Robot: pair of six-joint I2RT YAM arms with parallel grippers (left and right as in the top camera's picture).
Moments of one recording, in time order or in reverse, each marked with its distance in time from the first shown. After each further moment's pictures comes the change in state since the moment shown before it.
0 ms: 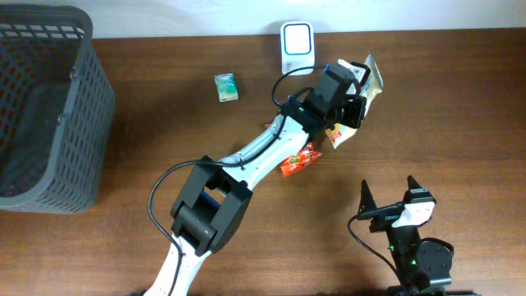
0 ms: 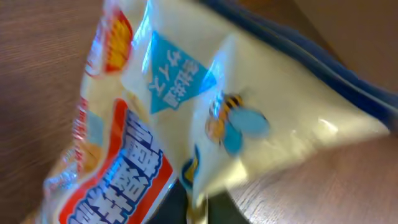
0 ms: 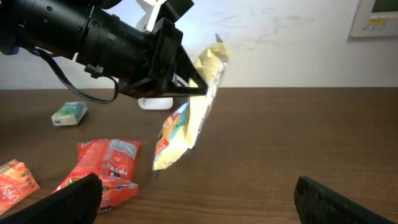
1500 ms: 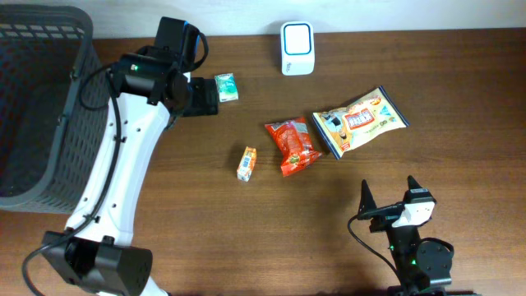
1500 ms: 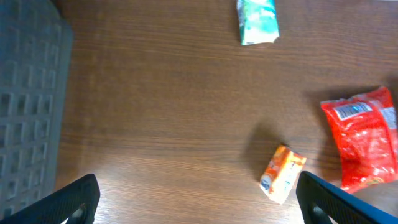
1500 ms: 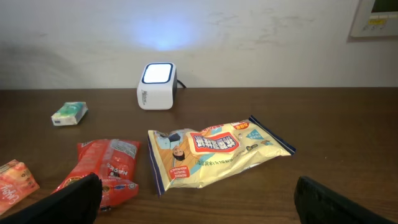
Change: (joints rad) left arm 0.490 -0.514 0.016 -1.101 -0.431 0.068; right arm 0.000 0.000 0.000 0.000 0.000 0.000
